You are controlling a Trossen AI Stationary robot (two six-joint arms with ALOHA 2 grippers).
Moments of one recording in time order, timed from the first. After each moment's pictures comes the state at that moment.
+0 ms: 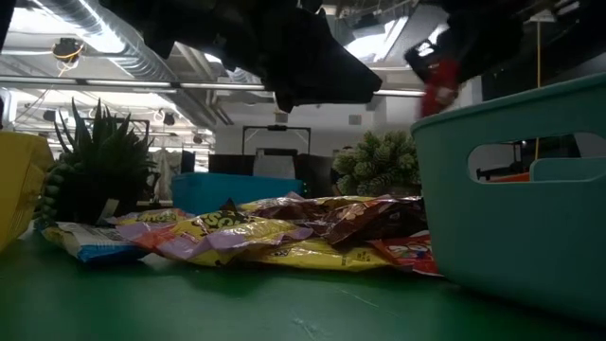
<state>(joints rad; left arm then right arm) -0.23 1.80 0.95 0.49 -0.26 -0.13 0.07 1.24 0.94 -0.61 -0.33 -0.31</state>
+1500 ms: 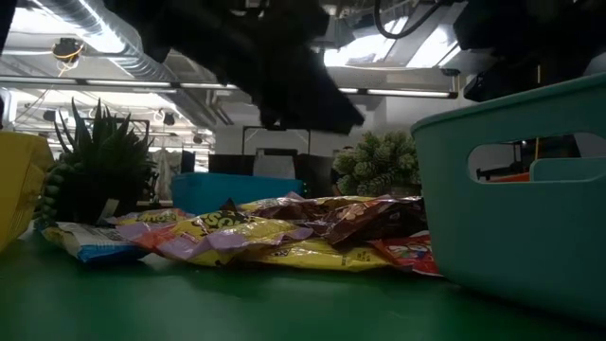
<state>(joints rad) -0.20 1.80 0.95 0.35 -0.38 -0.24 0.07 1.24 0.98 -1.05 -0.32 0.00</state>
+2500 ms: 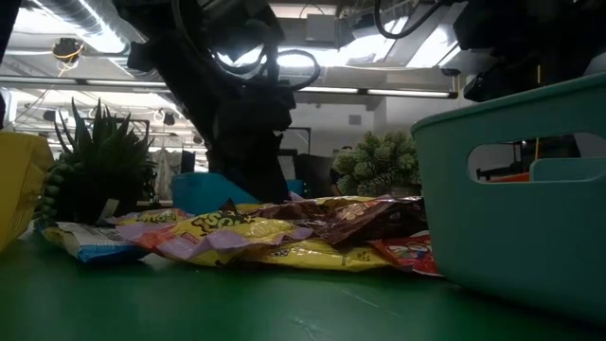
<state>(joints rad) -0.15 1.80 0.95 -0.13 -0.38 -0.47 0.07 1.24 0.98 -1.05 -0.32 0.00</state>
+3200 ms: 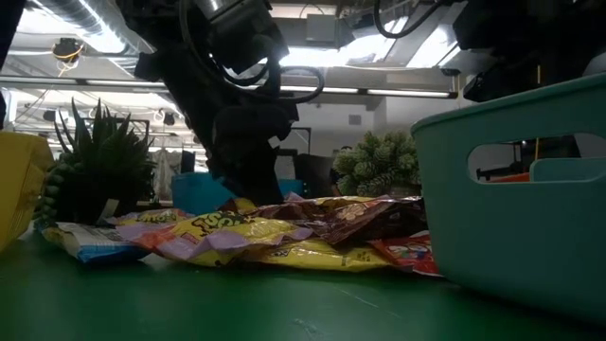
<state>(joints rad) -0.12 1.83 0.95 -0.14 -0.27 -0.46 0.07 1.24 0.98 -1.04 -0.32 0.00</state>
